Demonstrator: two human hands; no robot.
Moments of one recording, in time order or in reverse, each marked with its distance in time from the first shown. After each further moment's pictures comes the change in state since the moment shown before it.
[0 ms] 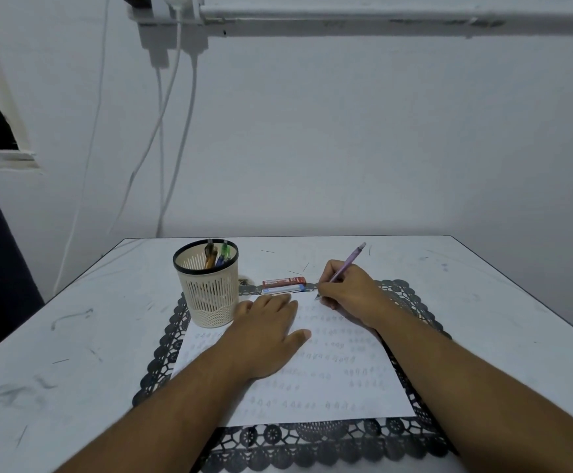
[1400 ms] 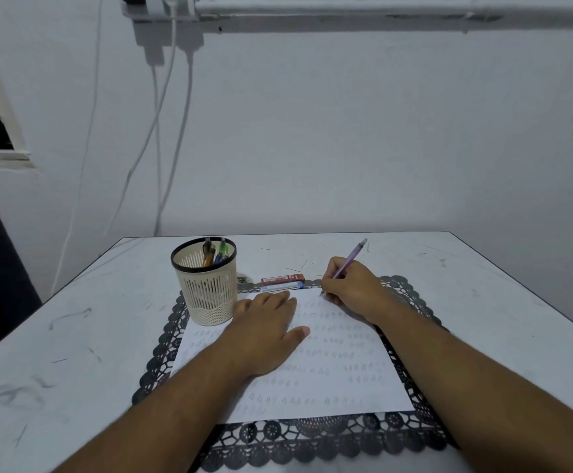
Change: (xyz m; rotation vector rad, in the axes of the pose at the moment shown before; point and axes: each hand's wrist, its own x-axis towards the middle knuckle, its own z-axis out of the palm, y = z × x) left_hand -0.001 0.002 -0.002 -0.007 -0.015 -0.013; right_hand -0.001 0.000 -0.007 -0.120 0.057 0.013
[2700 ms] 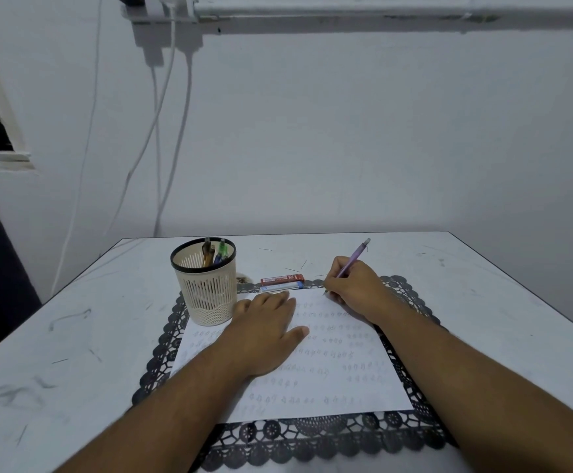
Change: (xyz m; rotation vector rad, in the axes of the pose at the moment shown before) left_hand 0.001 -0.002 0.003 -0.013 0.001 0.003; right_hand -0.004 -0.002 -0.003 -0.029 0.048 -0.016
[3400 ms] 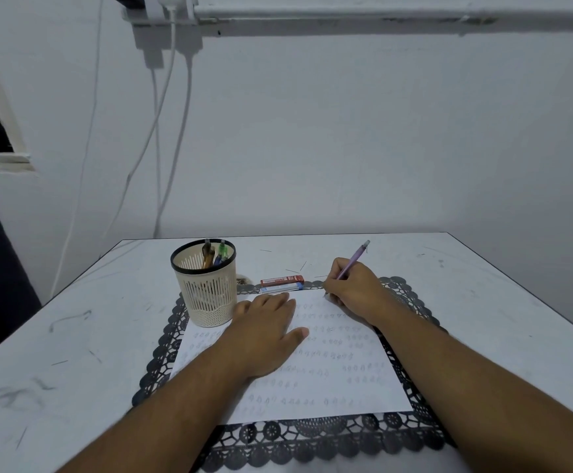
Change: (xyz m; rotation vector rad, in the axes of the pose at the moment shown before) left_hand 0.001 0.000 0.001 0.017 -0.004 -0.001; right_hand -0.003 -0.001 0.001 -0.057 0.016 -0.023
